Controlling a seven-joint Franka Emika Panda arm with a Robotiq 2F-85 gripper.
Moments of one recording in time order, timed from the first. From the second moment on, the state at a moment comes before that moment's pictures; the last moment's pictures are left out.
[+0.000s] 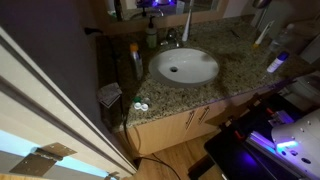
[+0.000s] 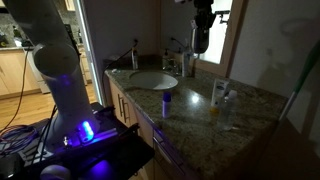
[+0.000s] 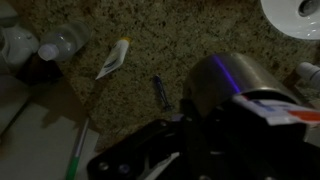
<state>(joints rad) -0.23 -0.14 -0.25 -1.96 -0.06 2.05 0.03</state>
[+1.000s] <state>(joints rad) -0.19 -0.15 -0.20 -2.39 -0.08 2.38 -0.02</state>
